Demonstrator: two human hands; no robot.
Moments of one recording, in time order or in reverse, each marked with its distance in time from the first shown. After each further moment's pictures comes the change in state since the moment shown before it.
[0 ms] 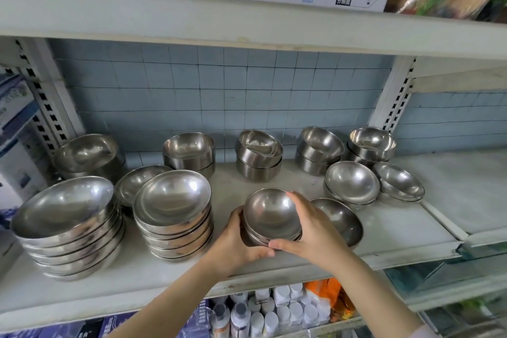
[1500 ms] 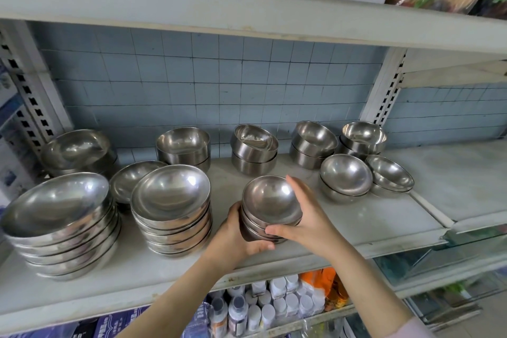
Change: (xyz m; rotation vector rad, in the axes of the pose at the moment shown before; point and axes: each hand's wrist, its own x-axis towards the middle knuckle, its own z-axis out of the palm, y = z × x) left_hand -0.008 0.012 0.001 0.077 0.030 0.017; right_hand -0.001 -0.012 0.000 0.438 0.031 0.144
